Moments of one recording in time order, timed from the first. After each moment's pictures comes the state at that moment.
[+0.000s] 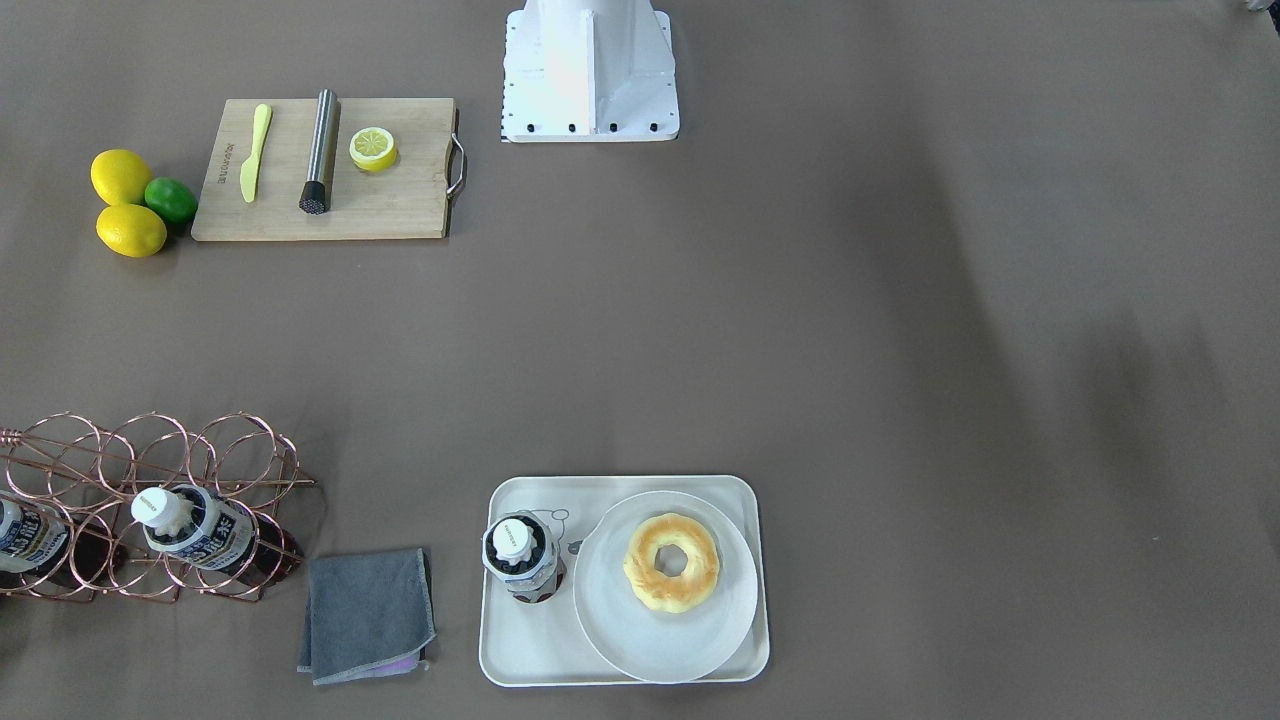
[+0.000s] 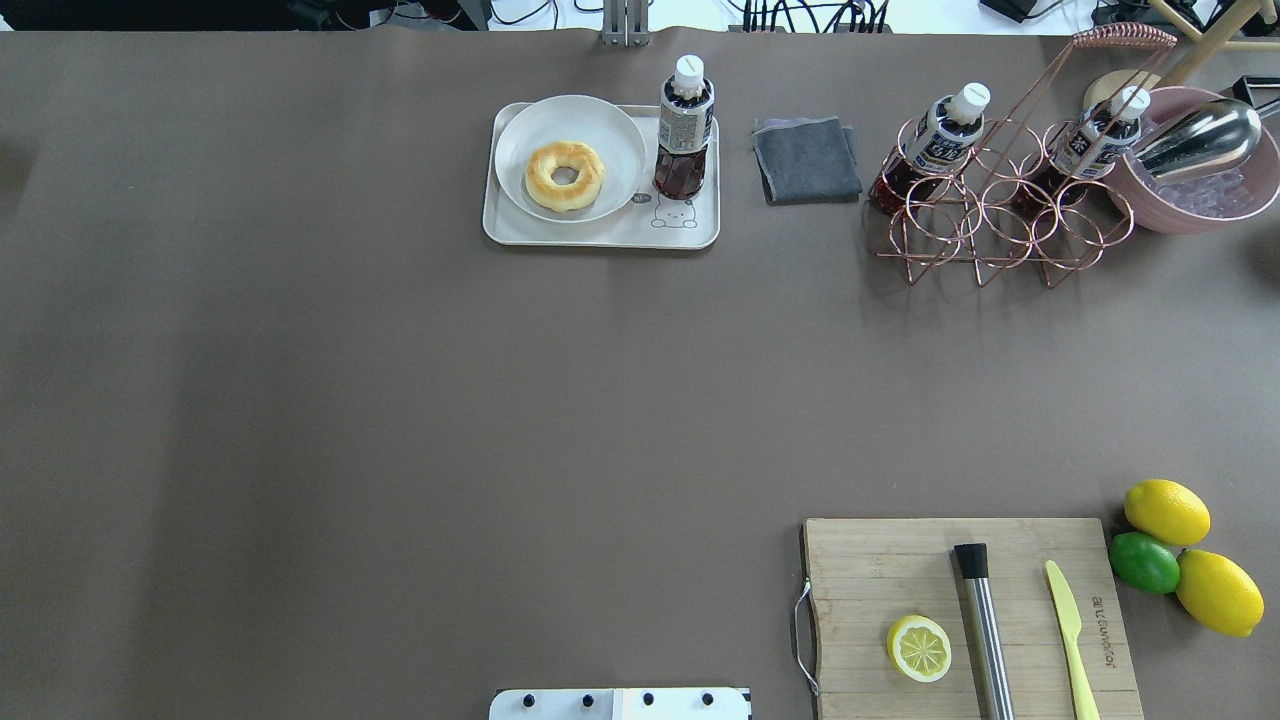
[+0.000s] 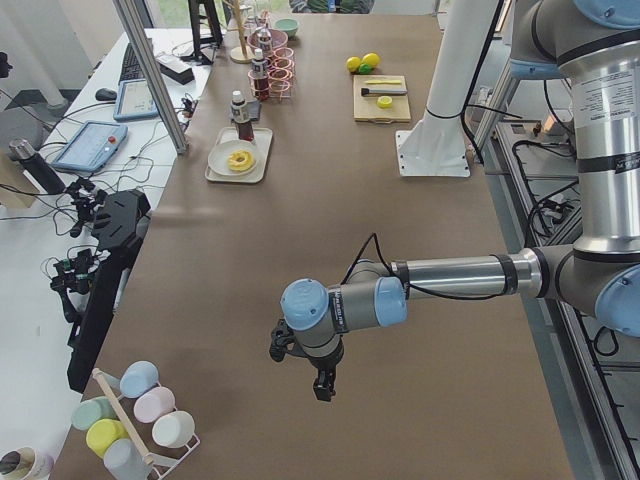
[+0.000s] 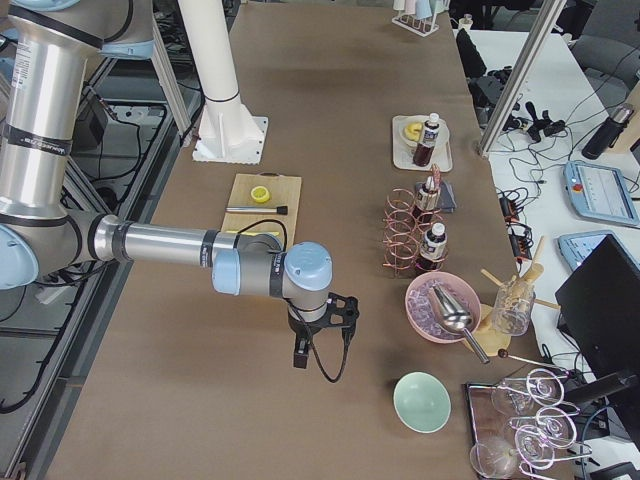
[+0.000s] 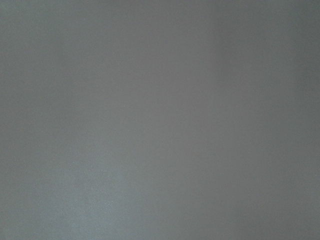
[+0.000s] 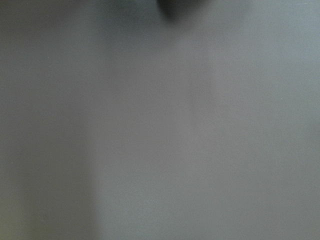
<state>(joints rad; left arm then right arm) -1.56 -1.38 -1.67 -1.46 -2.28 0.30 1.56 -1.85 1.78 -1.53 2.24 0.08</state>
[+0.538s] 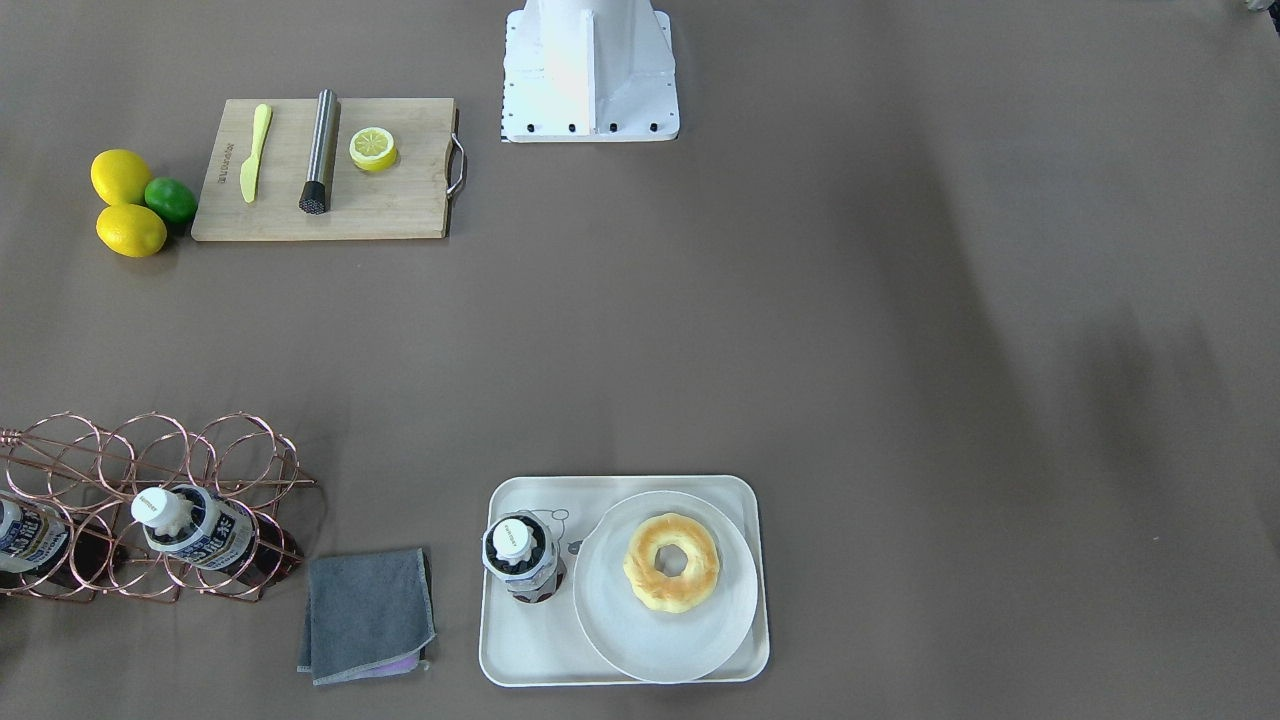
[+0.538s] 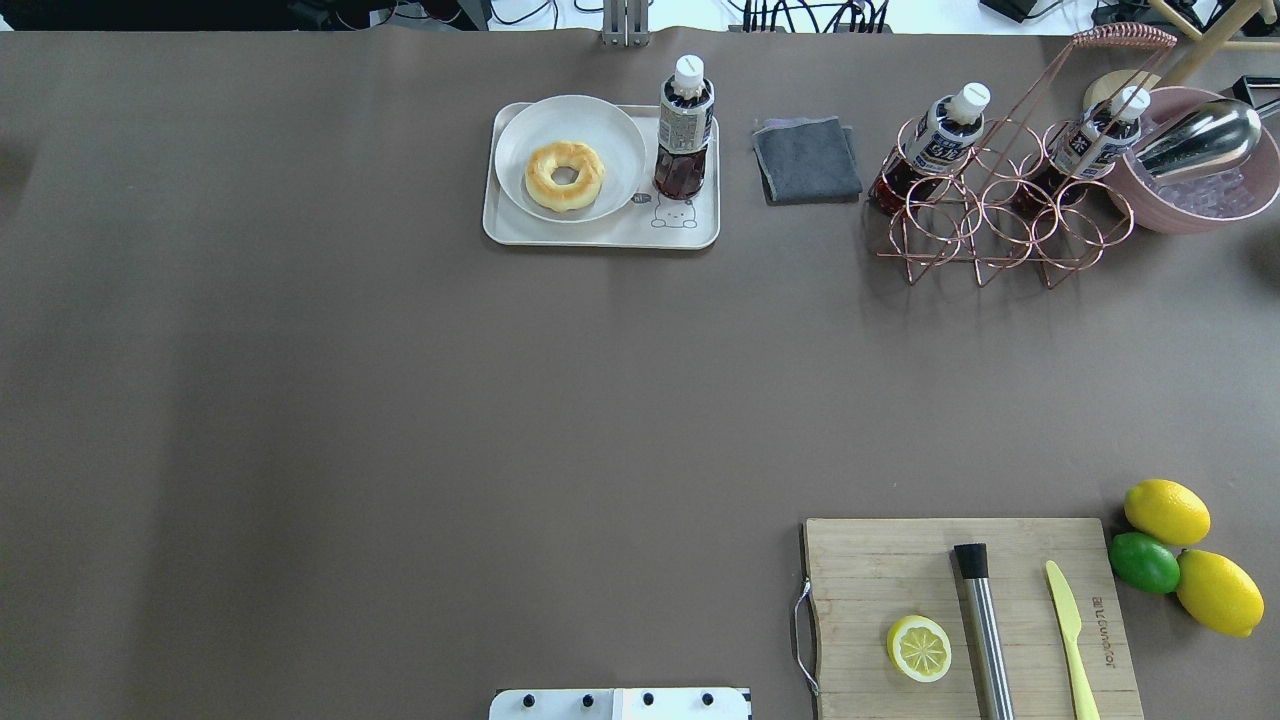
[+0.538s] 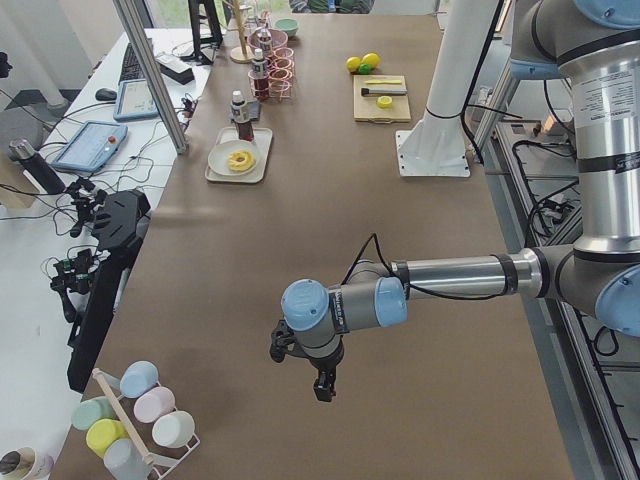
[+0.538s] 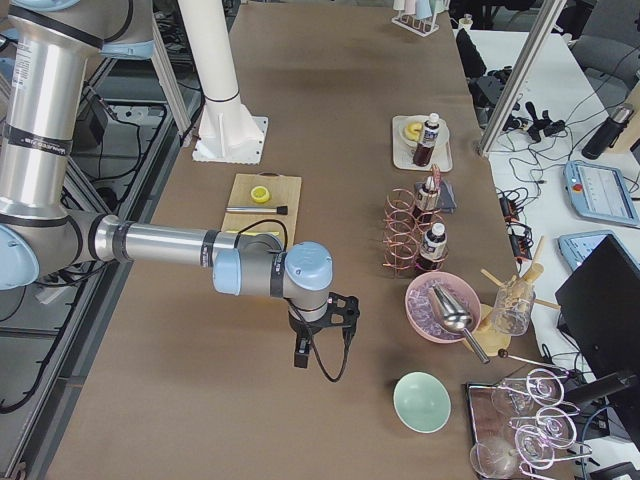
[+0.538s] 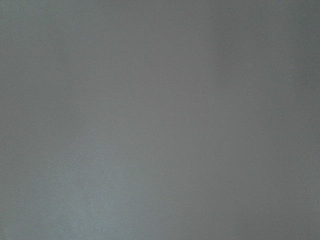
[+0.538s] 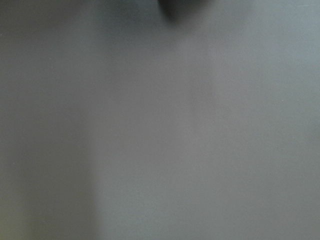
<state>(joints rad) -1.56 -1.38 -1.67 -1.46 -2.28 0.30 1.56 -1.85 1.78 -1.53 2.25 0.08</state>
